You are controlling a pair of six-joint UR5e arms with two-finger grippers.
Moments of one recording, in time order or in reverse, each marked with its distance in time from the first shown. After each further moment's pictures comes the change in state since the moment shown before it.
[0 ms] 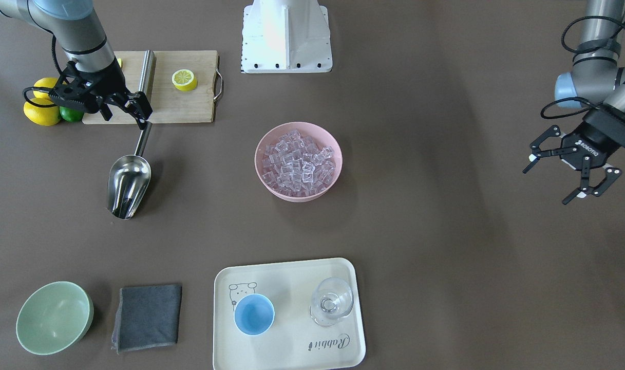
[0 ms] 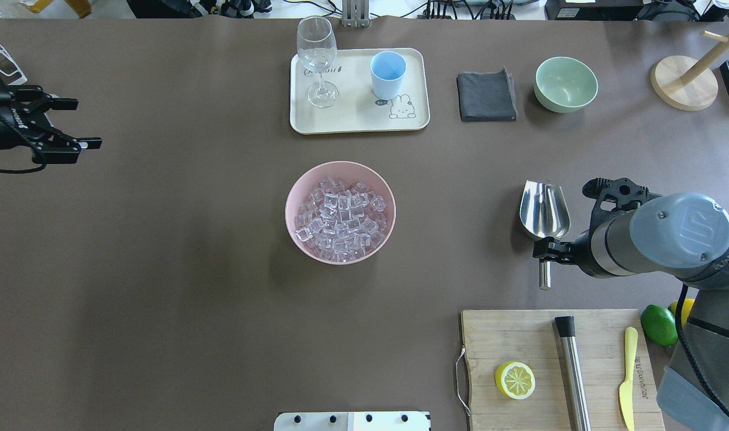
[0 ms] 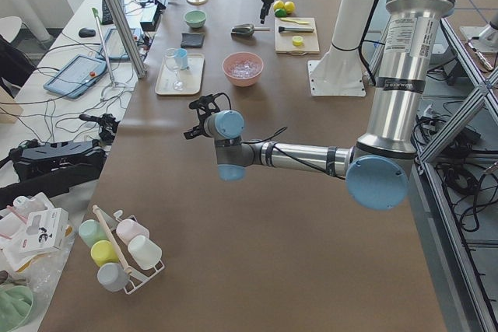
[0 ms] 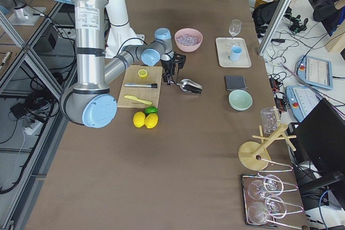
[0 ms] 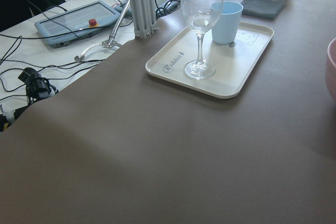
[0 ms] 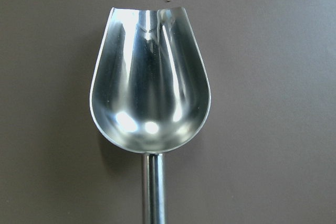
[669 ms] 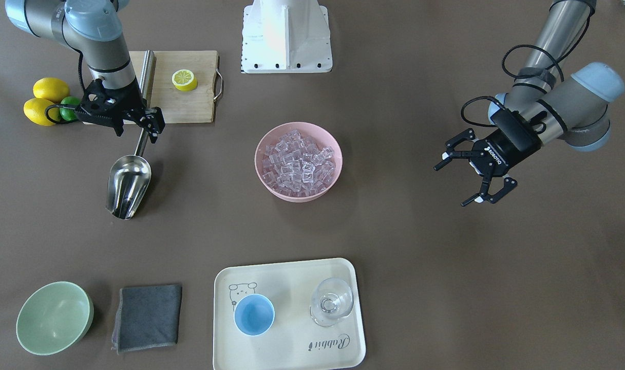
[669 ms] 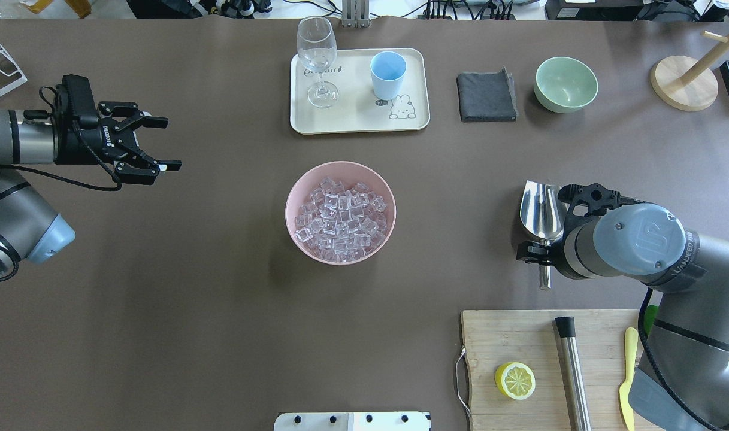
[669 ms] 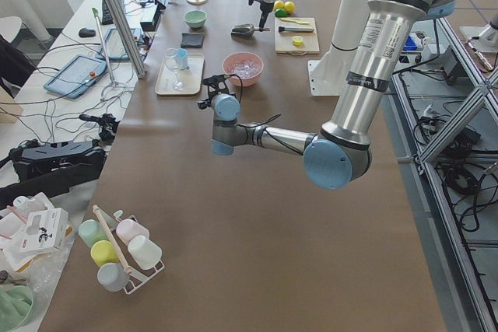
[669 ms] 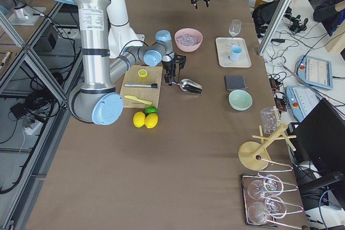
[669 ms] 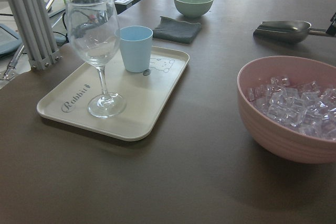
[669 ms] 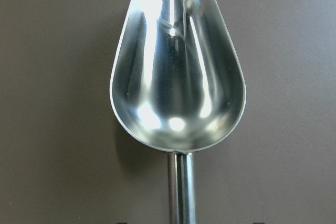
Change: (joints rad) left arm 0.125 -0.156 0.094 -0.115 -0.069 -0.006; right arm -0.037 0.055 -0.063 0.002 -0.042 0.003
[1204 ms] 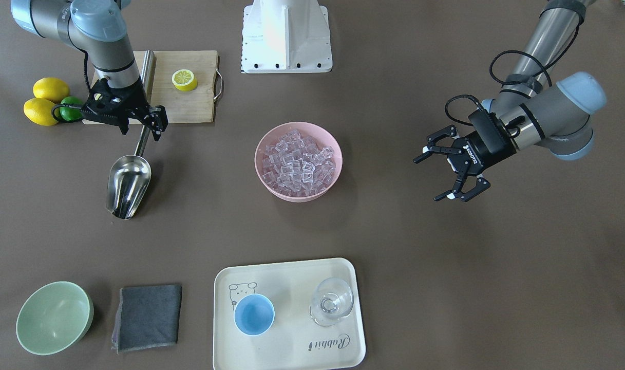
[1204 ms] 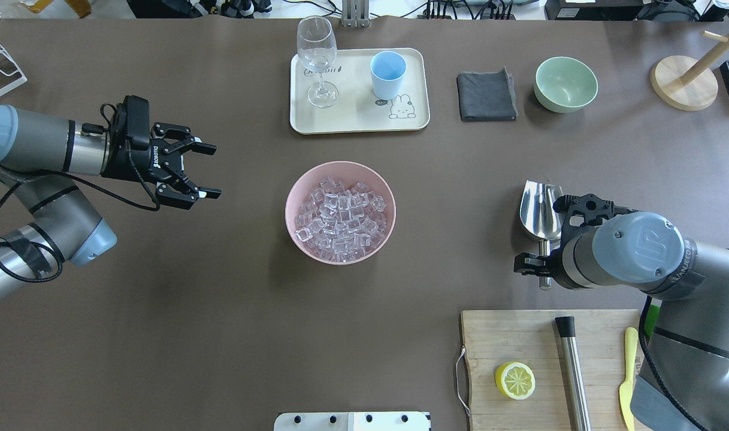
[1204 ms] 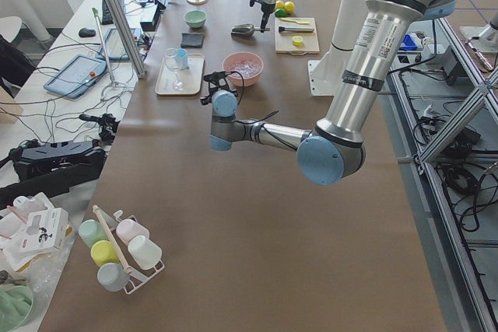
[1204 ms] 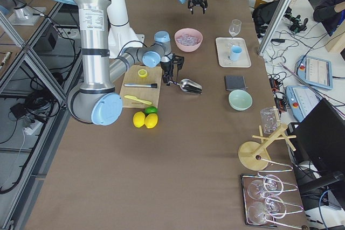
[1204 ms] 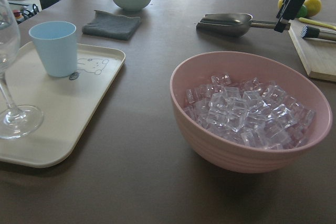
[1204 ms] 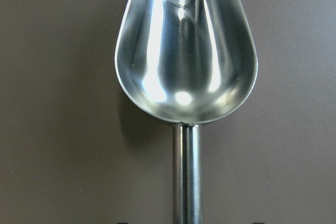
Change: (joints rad) left arm 0.078 -0.086 0.049 0.002 -0.087 0.045; right arm -0.019 -0.015 -0.003 0.030 0.033 -0.015
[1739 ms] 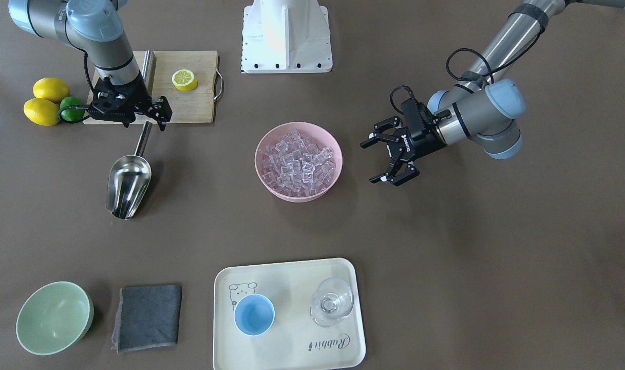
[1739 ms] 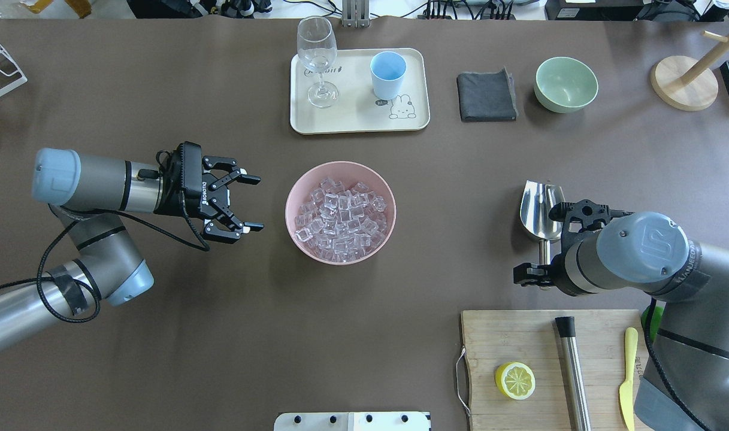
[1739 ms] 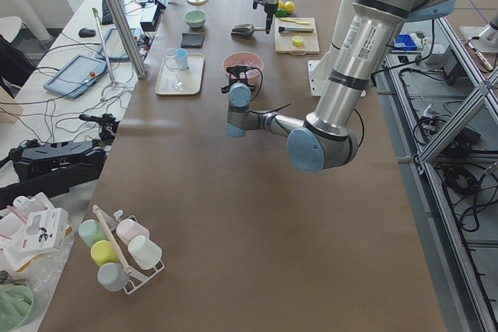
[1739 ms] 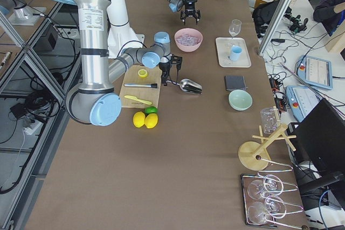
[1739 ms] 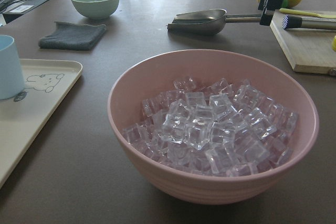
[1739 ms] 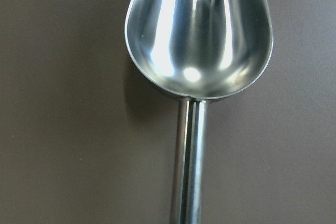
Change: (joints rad) left arm 0.145 -0.028 0.003 -0.001 0.143 0.112; right arm 0.000 -0.011 0.004 0.004 0.057 -0.082
